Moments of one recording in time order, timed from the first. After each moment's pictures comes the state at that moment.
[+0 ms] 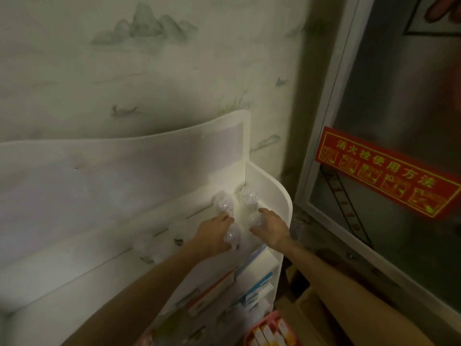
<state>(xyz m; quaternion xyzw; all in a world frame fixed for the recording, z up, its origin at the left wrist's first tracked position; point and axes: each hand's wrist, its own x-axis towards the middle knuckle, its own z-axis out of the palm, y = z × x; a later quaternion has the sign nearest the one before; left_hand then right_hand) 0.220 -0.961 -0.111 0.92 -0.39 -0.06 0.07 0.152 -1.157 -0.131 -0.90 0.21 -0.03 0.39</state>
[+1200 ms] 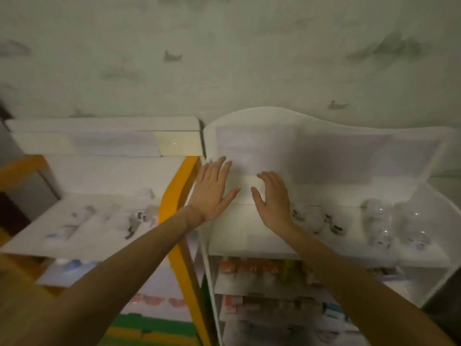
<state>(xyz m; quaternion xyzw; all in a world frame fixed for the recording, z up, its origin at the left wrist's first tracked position) 0.021 -0.557 0.013 0.96 -0.07 0.27 0.02 0.078 -0.751 -0.036 -0.86 -0.24 -0.26 0.37</state>
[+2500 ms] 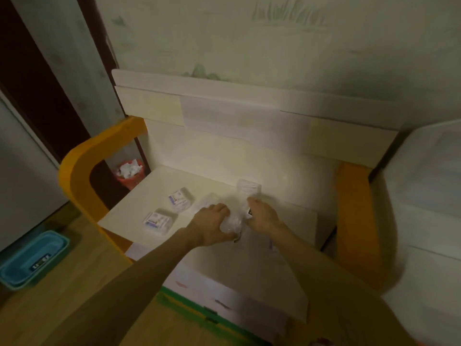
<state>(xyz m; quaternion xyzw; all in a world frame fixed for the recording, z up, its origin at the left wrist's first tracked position) -0.013 -0.130 -0.129 0.99 0.08 -0.02 0.08 0.127 -0.269 -0.154 -0.92 -0.34 0.12 0.13</state>
